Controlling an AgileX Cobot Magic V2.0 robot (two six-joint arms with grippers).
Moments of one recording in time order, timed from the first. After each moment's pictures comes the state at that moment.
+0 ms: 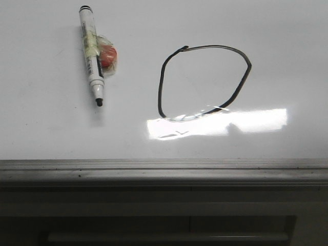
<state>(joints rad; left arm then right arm) -0.12 0.02 0.00 -0.12 0.21 0.19 1.30 0.60 -0.61 -1.26 0.68 1.04</state>
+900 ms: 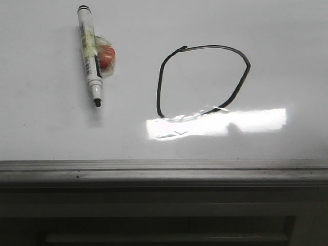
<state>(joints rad) -0.06 0.00 0.00 -0.15 0.33 0.20 1.30 0.60 -0.61 -1.26 0.68 1.04</state>
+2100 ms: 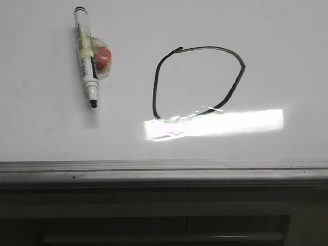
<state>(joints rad) -0.06 0.00 0.00 -0.15 0.33 0.20 0.21 0.00 0.01 -0.26 0.23 0.21</state>
